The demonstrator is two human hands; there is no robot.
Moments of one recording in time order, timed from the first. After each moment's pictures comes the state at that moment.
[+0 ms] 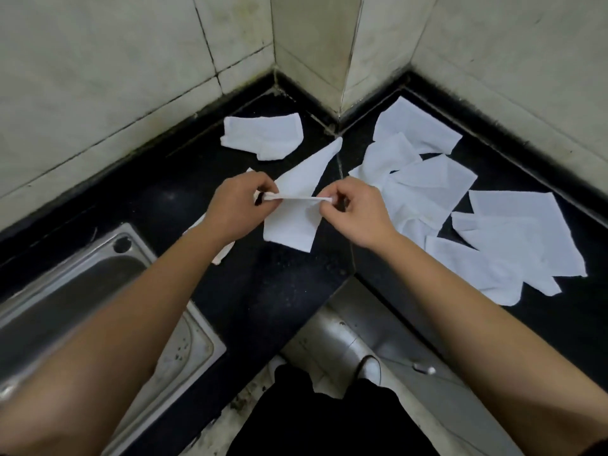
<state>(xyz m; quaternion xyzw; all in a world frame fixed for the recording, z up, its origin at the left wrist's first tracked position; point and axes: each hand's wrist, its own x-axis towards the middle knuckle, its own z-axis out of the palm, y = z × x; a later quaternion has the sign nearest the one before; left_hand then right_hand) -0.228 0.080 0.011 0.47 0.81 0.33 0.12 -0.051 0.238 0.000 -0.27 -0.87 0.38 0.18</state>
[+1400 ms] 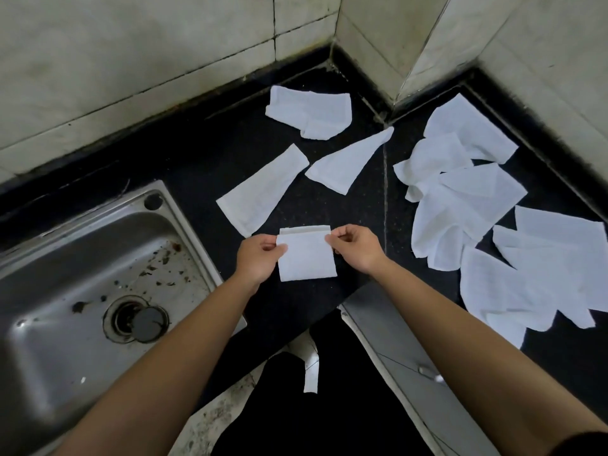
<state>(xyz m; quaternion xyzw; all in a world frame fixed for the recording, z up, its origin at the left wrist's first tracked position) -0.179 -0.005 -0.106 0.01 0.80 0.49 0.34 -0.067 0.184 -0.104 -0.41 -0.75 0.52 -0.06</state>
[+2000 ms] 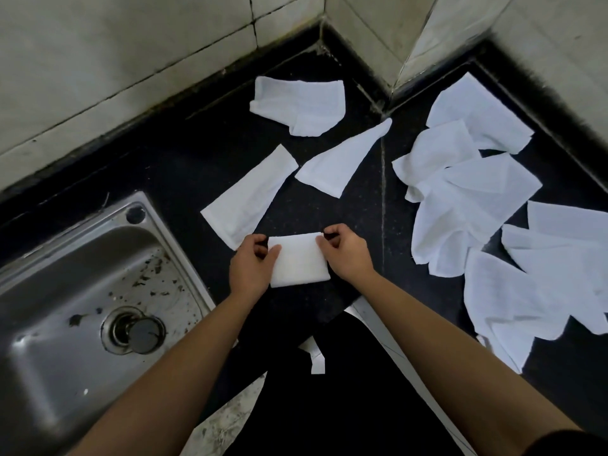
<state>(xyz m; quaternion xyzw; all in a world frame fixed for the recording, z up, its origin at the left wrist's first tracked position) -0.183 0.015 -0.127 0.06 0.89 0.39 0.25 -0.085 0.189 -0.124 -0.44 -0.76 0.47 -0.06</state>
